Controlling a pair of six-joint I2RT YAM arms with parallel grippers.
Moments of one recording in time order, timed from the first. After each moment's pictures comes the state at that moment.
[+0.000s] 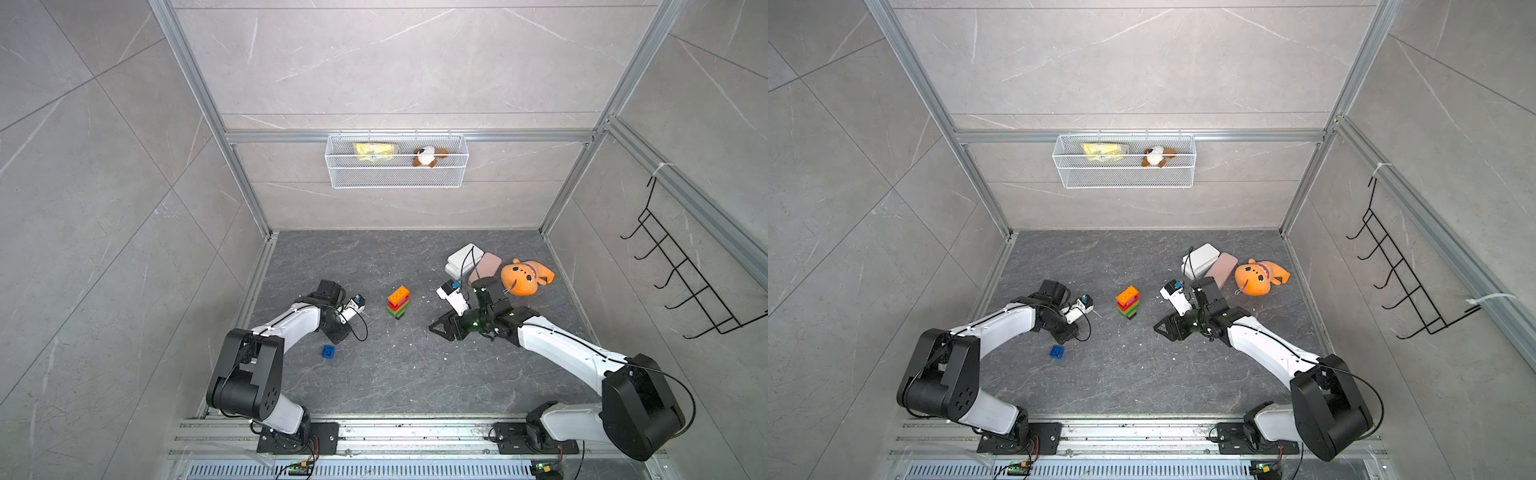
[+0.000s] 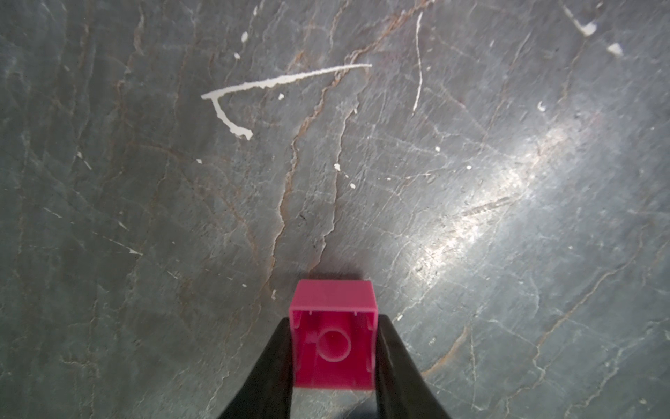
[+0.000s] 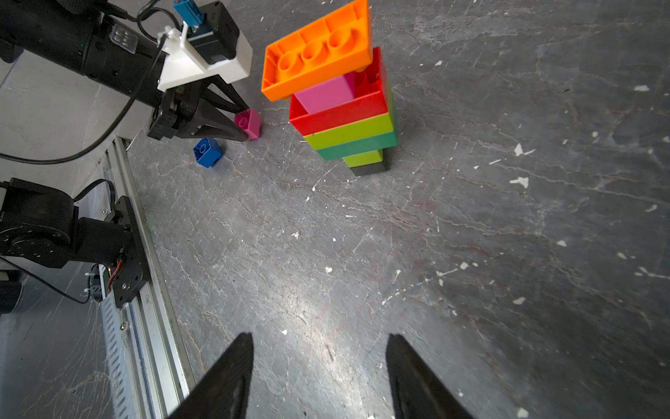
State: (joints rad) left arm -0.26 1.53 0.83 -0.57 0.12 0.61; right arm 0.47 1.35 0.79 -0.28 -0.59 0.03
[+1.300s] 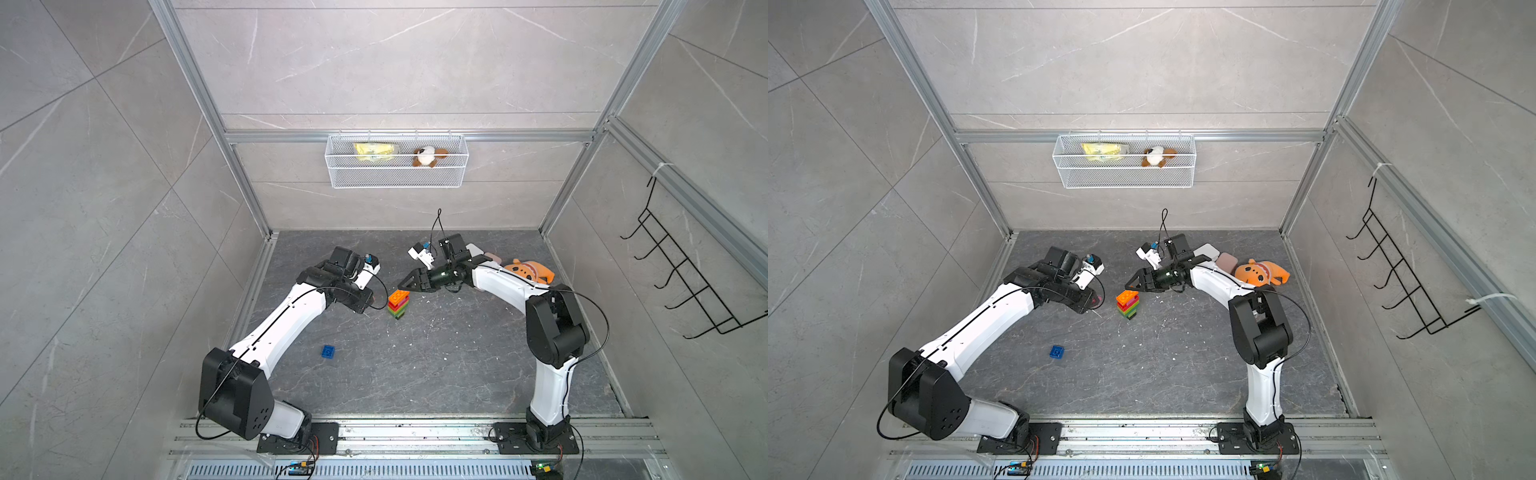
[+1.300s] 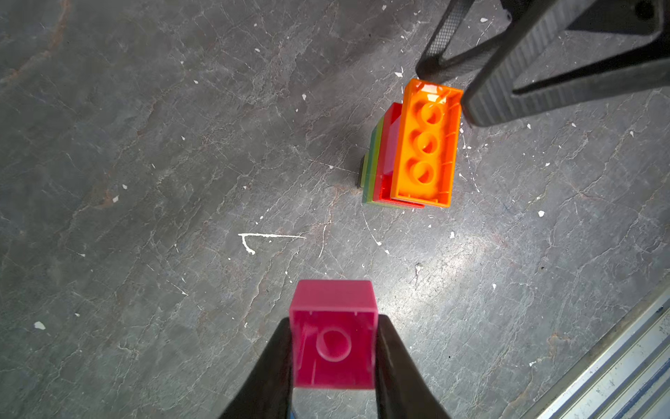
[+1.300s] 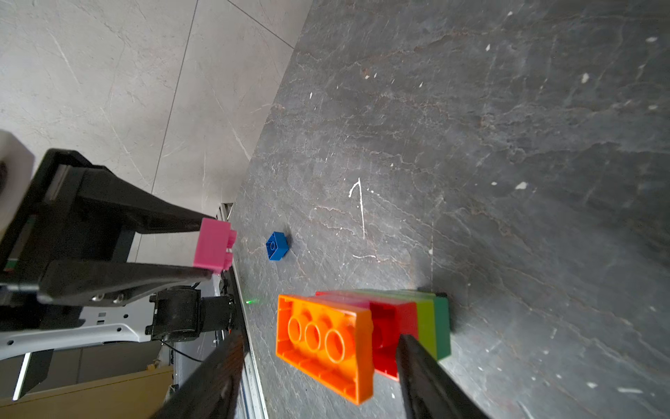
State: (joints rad) left arm -0.46 1.45 1.24 -0.85 0.19 0.15; right arm 0.44 1.98 1.50 -0.40 -0.91 0.24
